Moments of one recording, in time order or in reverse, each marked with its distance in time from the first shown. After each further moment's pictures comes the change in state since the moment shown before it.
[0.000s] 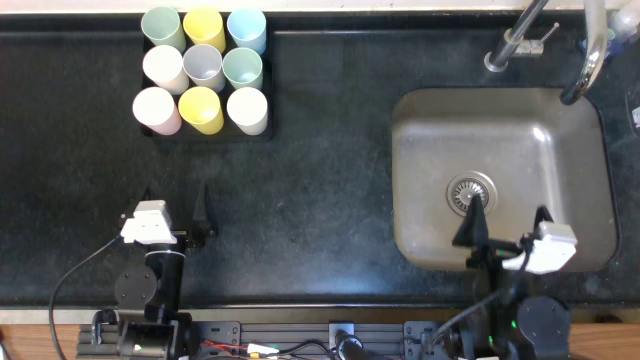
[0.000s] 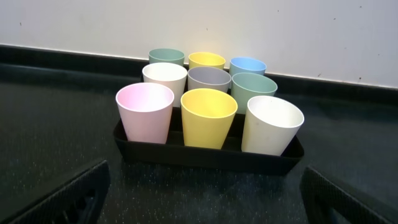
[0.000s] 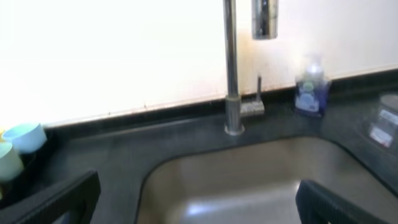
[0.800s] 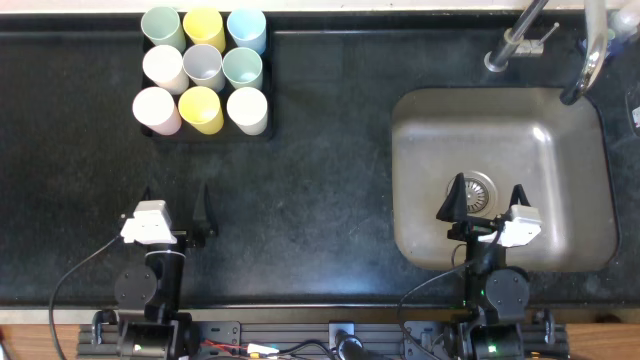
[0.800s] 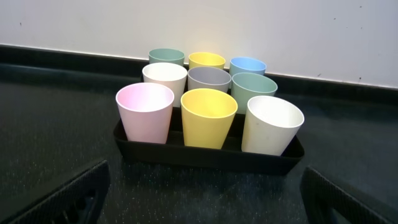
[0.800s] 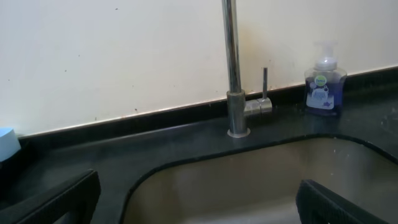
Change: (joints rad) left arm 0.000 0.000 0.000 0.000 0.000 0.000; right arm -0.020 0.000 -0.417 0.523 0.002 0.000
